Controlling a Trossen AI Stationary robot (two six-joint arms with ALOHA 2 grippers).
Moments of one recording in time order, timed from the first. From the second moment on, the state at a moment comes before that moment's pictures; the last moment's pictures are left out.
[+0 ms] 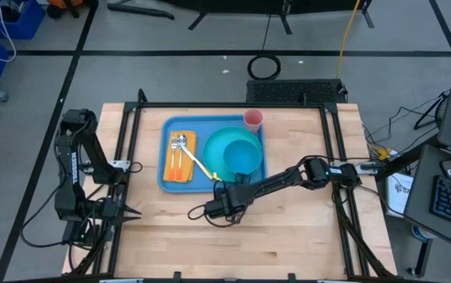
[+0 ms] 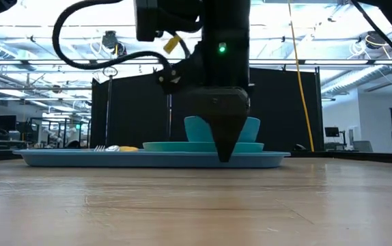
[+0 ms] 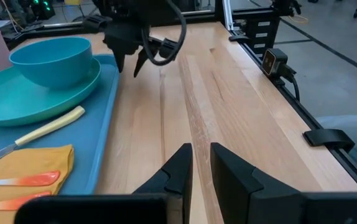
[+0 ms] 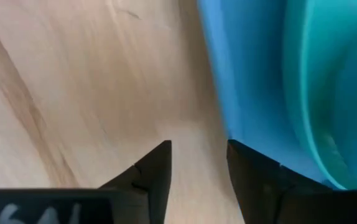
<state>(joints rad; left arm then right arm) -1.65 1.13 0.56 -0.96 -1.18 -1.51 0.26 2.34 1.95 -1.30 0.32 0.54</state>
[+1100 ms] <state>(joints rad) -1.65 1.13 0.56 -0.96 -1.18 -1.51 0.20 2.31 1.79 -1.22 0.29 0.50</state>
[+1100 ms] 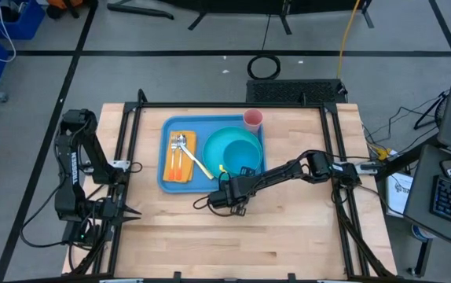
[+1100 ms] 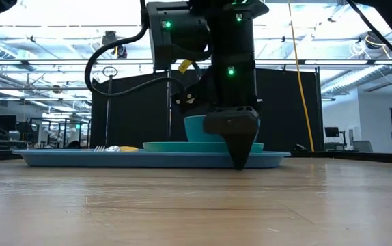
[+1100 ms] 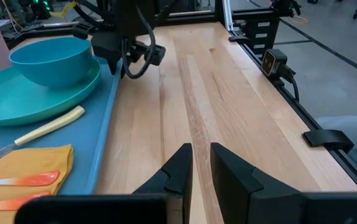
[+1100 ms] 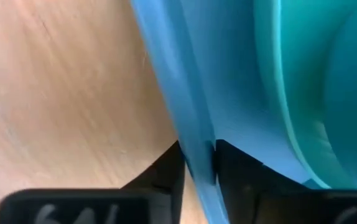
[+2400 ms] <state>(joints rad) -1.65 1.13 0.56 -0.94 -1.21 -1.51 0.42 2.31 1.78 -1.32 0.28 0.59</state>
